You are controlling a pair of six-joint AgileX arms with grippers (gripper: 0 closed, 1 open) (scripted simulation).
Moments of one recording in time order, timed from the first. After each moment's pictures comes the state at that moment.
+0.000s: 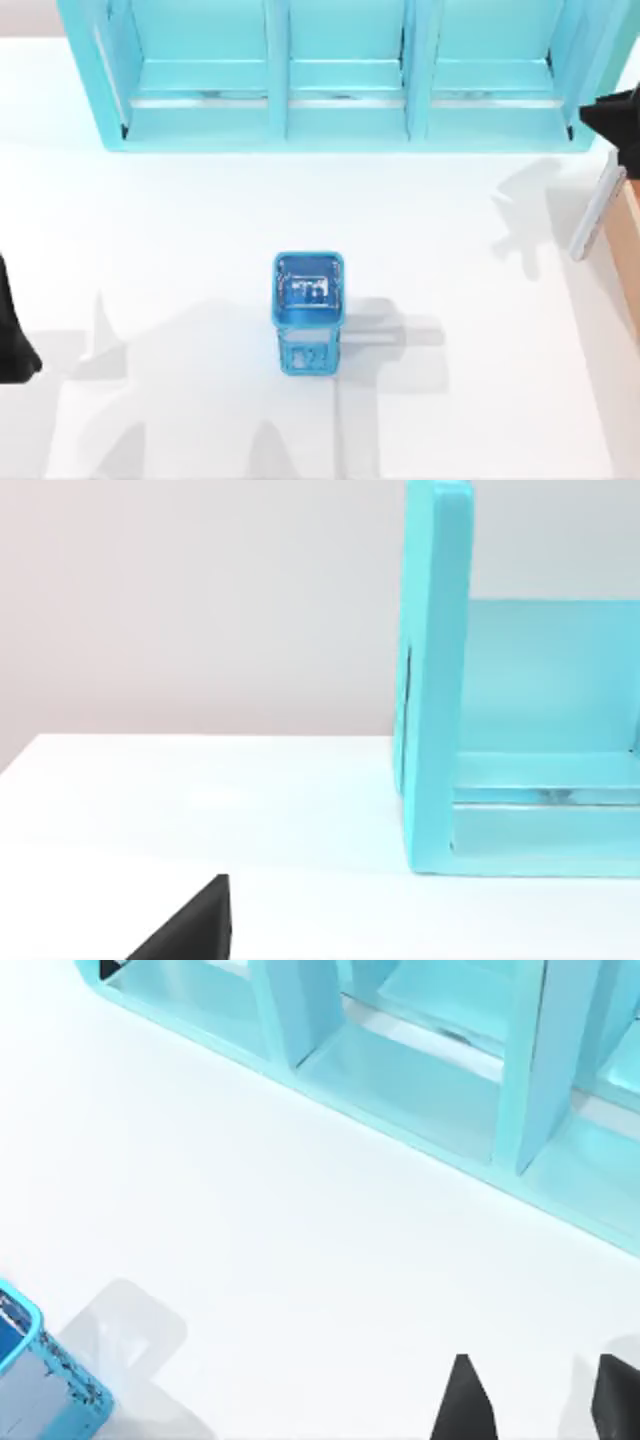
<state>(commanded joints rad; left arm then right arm) 0.00 0.00 0.00 0.00 0.00 0.00 0.10 1.26 0.98 -0.36 -0.51 -0.20</state>
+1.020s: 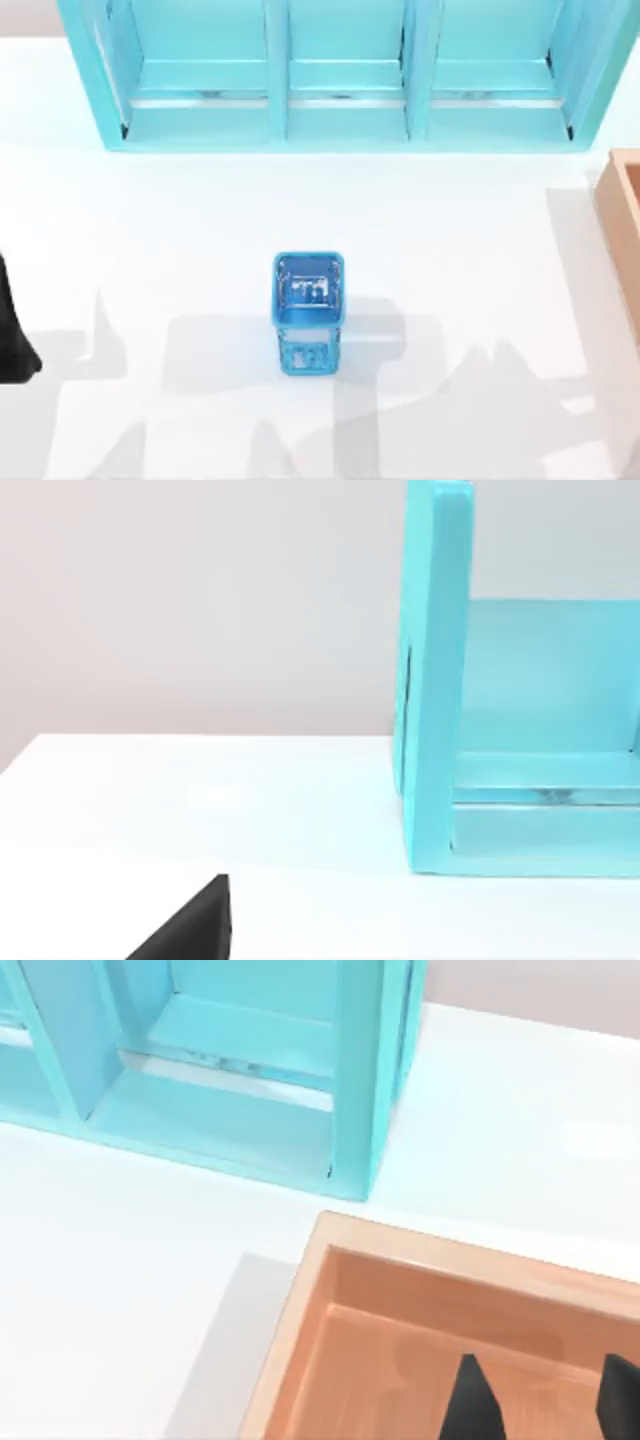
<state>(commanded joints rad) 0.00 0.00 0.00 0.00 0.00 0.00 -0.49 1.05 0.92 -0.54 -0.65 -0.44</state>
